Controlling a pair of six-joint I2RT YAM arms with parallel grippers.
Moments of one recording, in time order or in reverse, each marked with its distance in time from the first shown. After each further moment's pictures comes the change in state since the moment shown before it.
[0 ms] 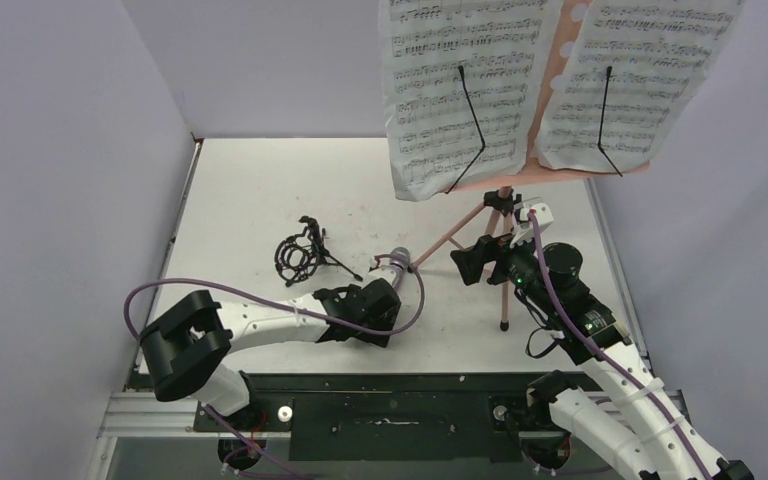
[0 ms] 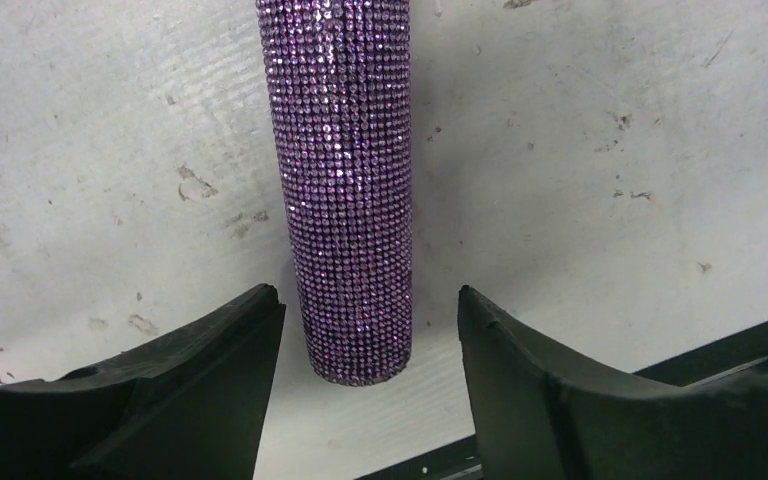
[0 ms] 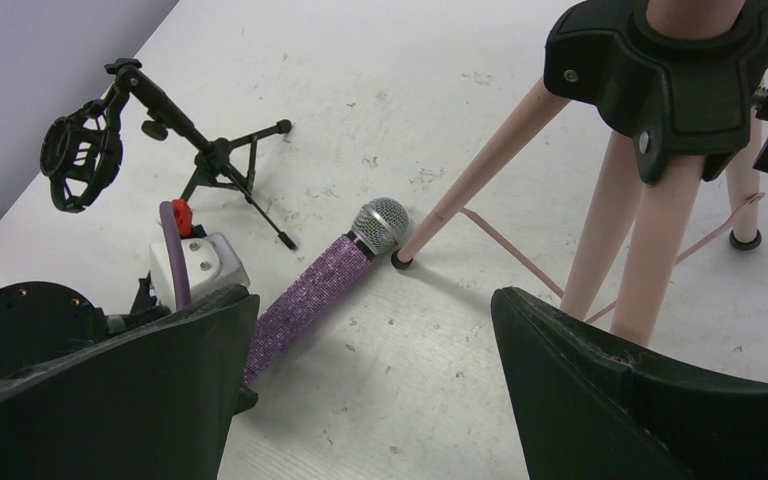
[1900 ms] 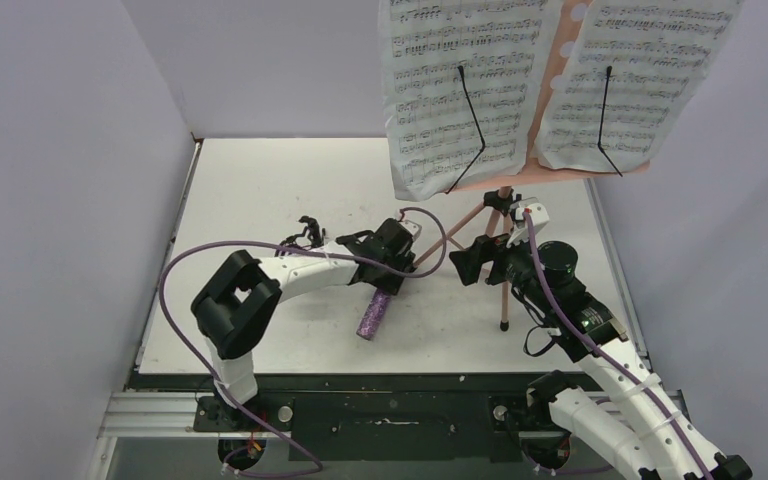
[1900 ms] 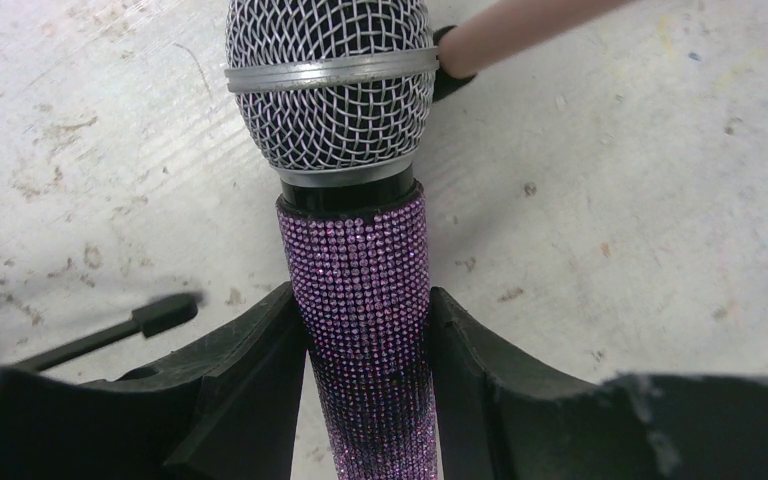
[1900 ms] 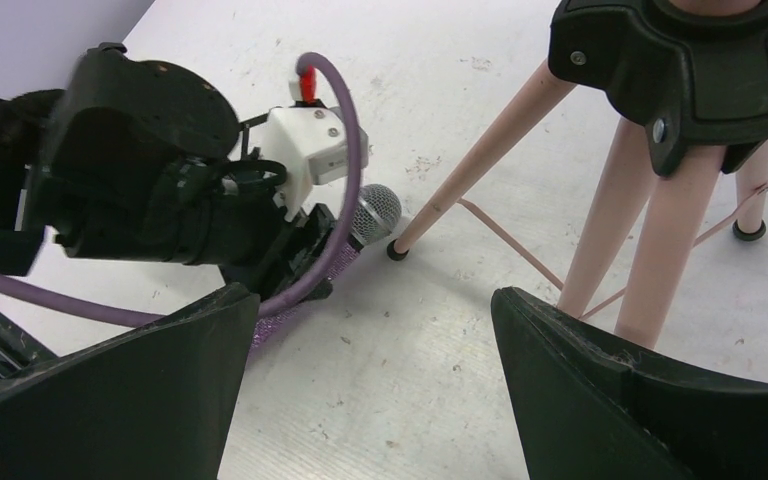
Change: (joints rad) left arm 0.223 0.343 0.427 -0.053 0.158 0.312; right arm 0.000 0.020 -0.006 0.000 -0.001 -0.007
